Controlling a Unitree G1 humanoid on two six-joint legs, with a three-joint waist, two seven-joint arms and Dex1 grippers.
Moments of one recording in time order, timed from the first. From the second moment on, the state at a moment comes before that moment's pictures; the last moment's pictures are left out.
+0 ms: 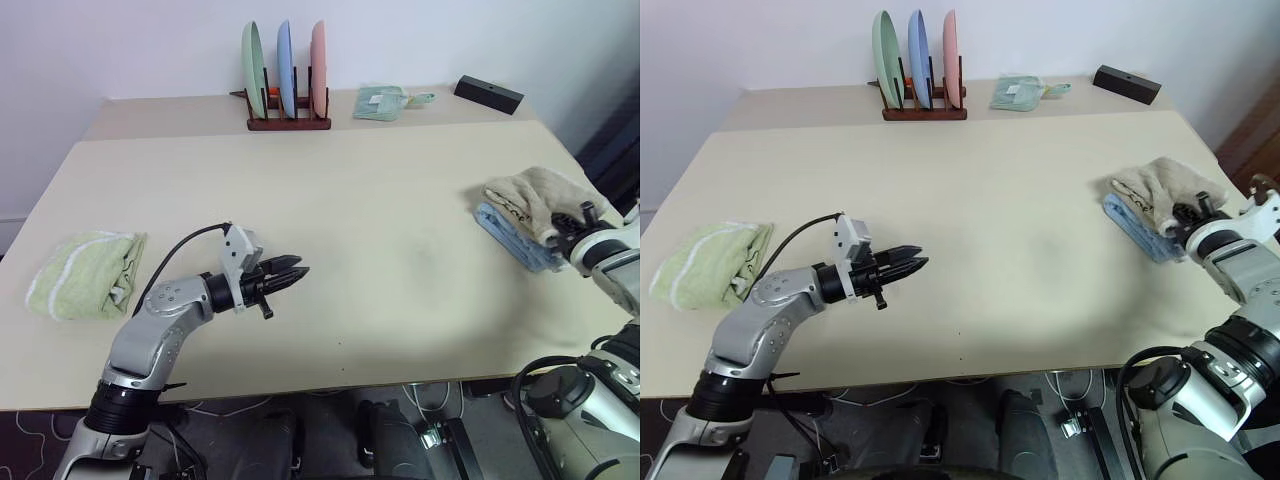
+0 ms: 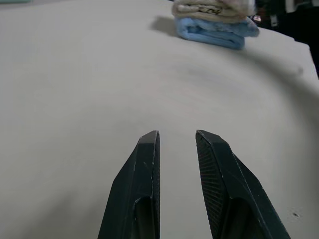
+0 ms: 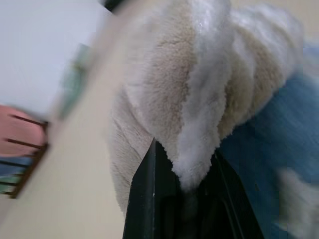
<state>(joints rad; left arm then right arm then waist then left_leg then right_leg) -0.25 0.49 -0.06 -0.24 -0.47 0.47 -0.82 -0.63 -0.50 -0.97 0.26 0.78 1.11 -0.11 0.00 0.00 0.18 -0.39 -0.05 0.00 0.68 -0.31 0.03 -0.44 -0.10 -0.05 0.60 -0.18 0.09</state>
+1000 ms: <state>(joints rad) -0.28 0.47 0.02 -0.07 -0.35 0.29 -0.71 -0.45 -0.71 -0.53 0.02 0.40 0.59 0.08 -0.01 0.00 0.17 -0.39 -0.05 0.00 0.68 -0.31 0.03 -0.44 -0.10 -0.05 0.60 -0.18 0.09</state>
